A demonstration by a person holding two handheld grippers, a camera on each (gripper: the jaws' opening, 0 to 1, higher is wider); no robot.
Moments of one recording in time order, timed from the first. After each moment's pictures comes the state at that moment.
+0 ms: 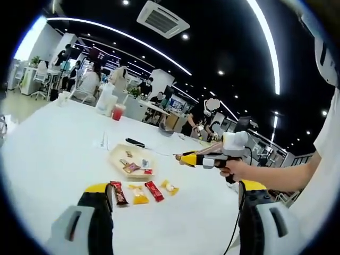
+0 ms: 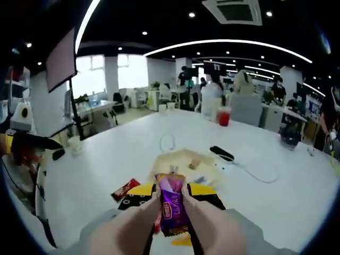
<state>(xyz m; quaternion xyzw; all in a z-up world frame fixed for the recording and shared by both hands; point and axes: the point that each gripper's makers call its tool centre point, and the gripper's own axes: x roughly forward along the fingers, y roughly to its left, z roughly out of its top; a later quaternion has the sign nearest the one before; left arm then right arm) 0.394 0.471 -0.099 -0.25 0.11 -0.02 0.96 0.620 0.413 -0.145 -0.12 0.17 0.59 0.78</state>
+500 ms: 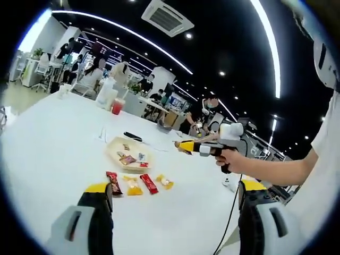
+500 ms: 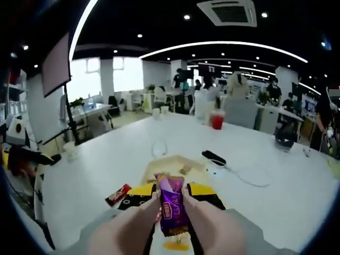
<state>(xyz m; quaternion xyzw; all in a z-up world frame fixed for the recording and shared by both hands) 0.376 0.456 -0.106 -0.26 0.12 -0.03 0.96 0.643 0.412 -0.129 -0.12 0.16 0.58 0.79</state>
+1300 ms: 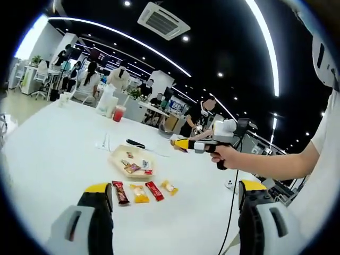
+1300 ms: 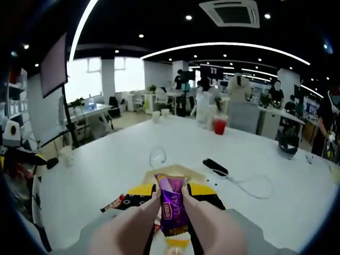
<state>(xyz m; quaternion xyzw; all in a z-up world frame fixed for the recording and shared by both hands) 0.382 0.476 -0.089 -0.24 0.10 -0.03 0.96 0.658 0.447 -0.117 -0.12 0.16 0.58 0.79</state>
